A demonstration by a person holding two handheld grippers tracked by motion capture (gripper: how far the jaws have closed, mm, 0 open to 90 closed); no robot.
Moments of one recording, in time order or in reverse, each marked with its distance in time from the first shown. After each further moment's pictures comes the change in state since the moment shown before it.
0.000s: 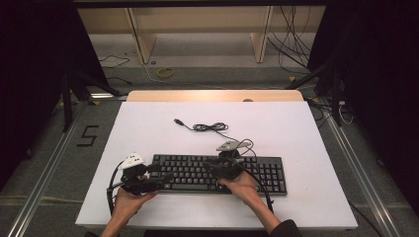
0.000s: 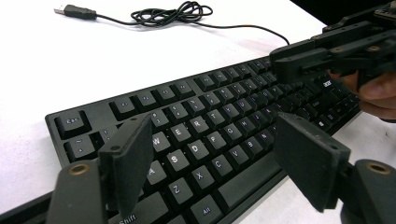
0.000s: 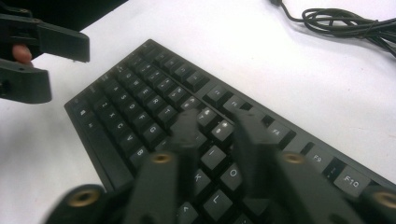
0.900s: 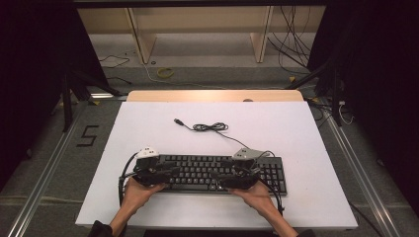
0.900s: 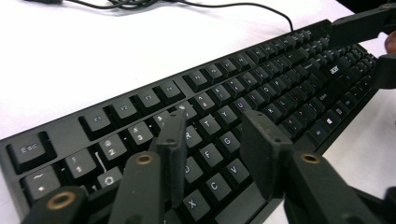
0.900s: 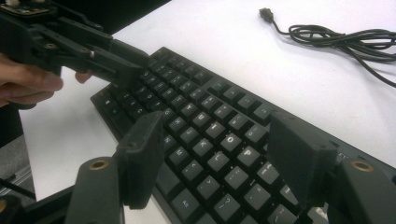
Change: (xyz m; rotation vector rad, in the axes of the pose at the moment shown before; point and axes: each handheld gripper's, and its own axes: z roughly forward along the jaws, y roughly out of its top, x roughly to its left) left arm -0.003 0.018 0.032 0.122 -0.033 0.033; right arm 0.002 -0.020 -0.045 -0.084 0.012 -0.025
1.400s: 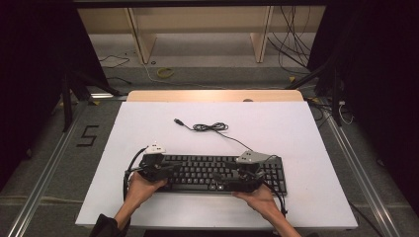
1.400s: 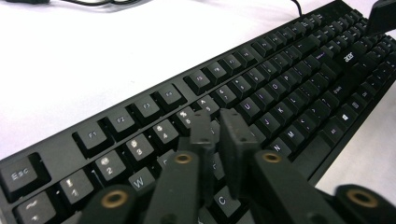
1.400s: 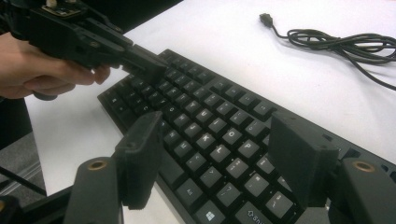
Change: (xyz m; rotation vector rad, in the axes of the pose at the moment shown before) left arm 0.000 0.011 0.014 0.064 0.015 0.053; right arm 0.002 -0.005 -0.012 -0.024 0.004 -0.008
